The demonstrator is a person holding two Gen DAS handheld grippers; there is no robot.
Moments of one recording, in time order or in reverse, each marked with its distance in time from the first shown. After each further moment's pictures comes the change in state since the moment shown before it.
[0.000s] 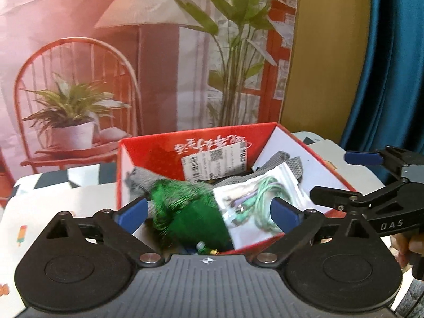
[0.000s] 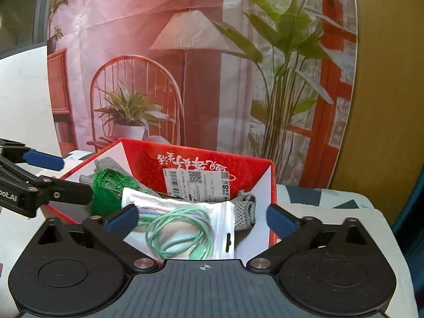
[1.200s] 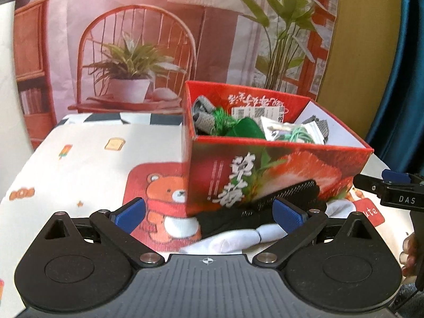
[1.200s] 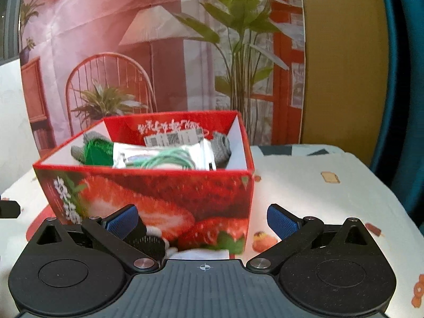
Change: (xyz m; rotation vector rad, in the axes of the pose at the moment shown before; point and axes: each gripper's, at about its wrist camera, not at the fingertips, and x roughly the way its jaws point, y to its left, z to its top) left arm -0.068 0.019 -0.105 -0.183 0.011 0.126; right arm -0.043 0.011 -0.084 0.155 0.004 -0.118
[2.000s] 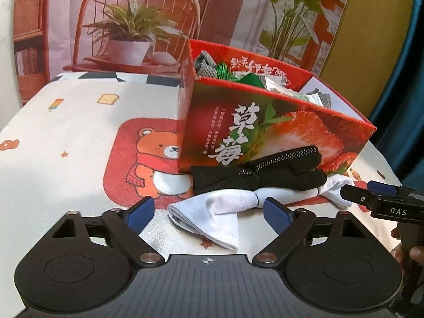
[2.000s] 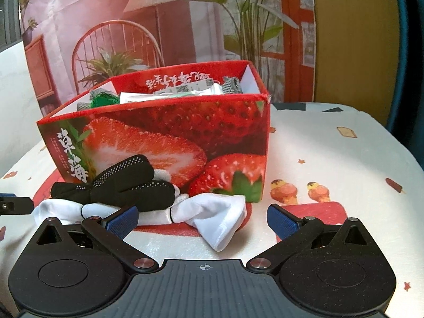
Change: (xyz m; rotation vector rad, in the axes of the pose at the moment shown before) left arm 0.020 0.008 -0.031 -0.080 0.106 -0.056; right arm 0.016 -0.001 -0.041 0.024 0.139 0.067
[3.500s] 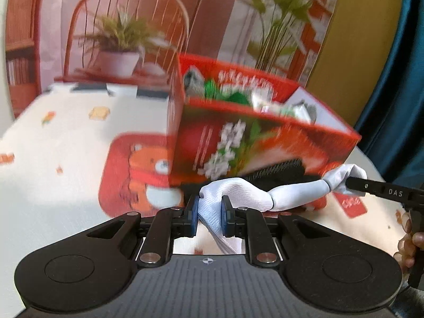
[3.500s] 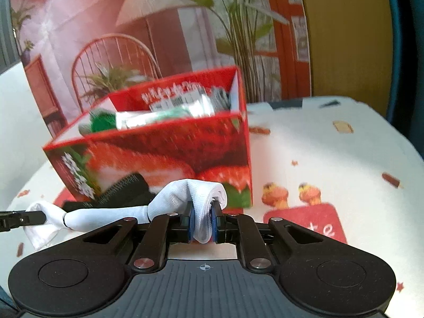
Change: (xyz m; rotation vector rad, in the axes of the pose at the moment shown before) left arm -0.021 -0.004 0.011 0.026 -0.072 -0.045; right arm -0.022 -0.025 0.019 0.081 -0.018 0.057
